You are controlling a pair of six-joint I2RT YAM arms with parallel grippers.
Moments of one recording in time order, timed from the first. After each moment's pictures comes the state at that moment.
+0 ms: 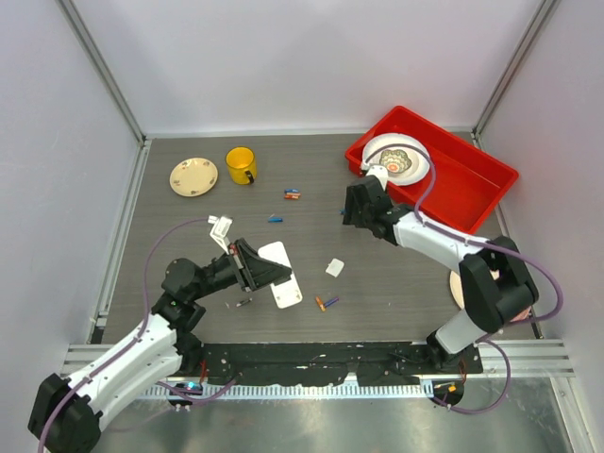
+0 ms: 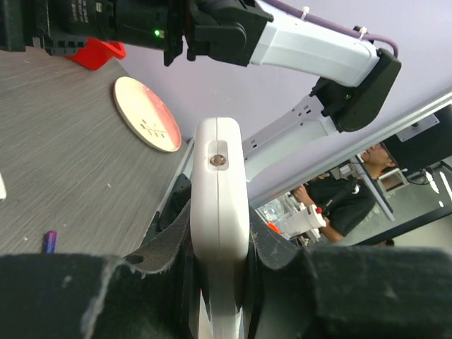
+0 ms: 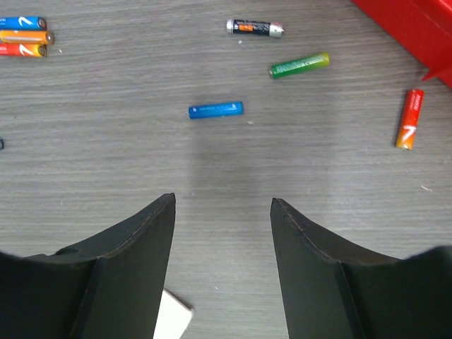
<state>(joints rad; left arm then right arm) -0.59 0.69 0.26 0.66 0.63 -1.09 0.54 1.53 0.96 -0.19 0.33 0.46</state>
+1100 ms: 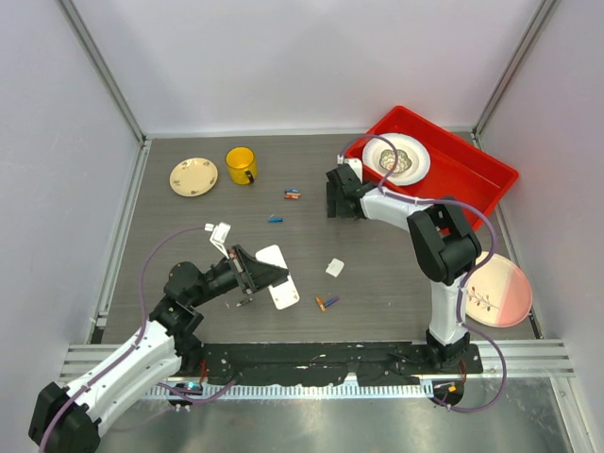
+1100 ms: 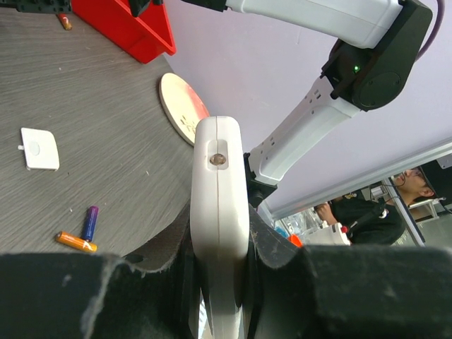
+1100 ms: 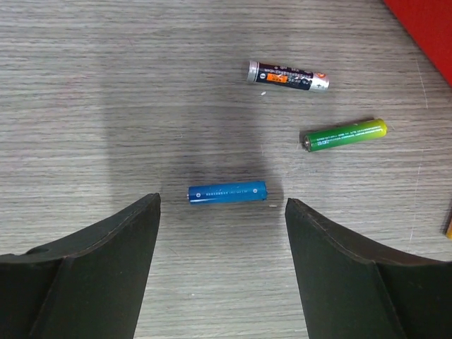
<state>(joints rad) -0.59 0.58 0.21 0.47 0.52 -1.03 0.54 1.98 1.33 -0.29 0.37 0.38</state>
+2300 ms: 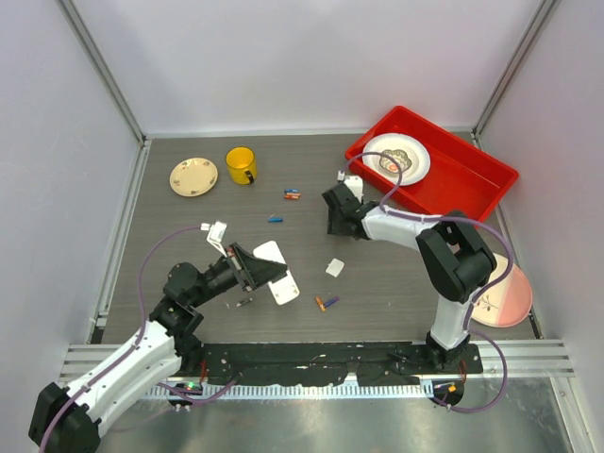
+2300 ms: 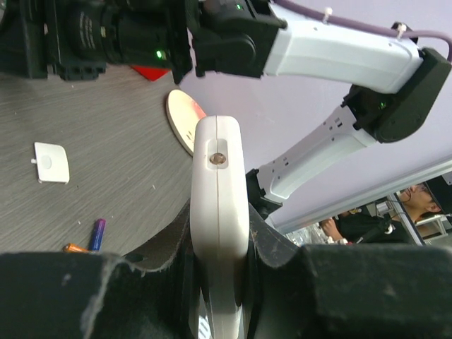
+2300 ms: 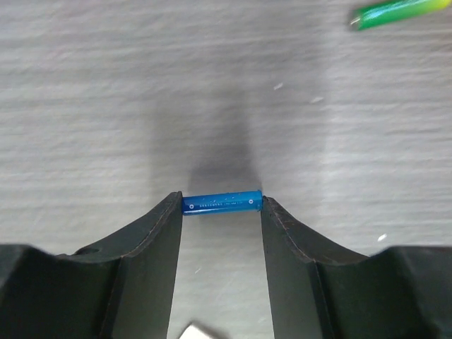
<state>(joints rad) -0.59 0.59 0.21 0.50 0.47 -1.03 0.60 1.85 1.13 -0.24 0.37 0.53</state>
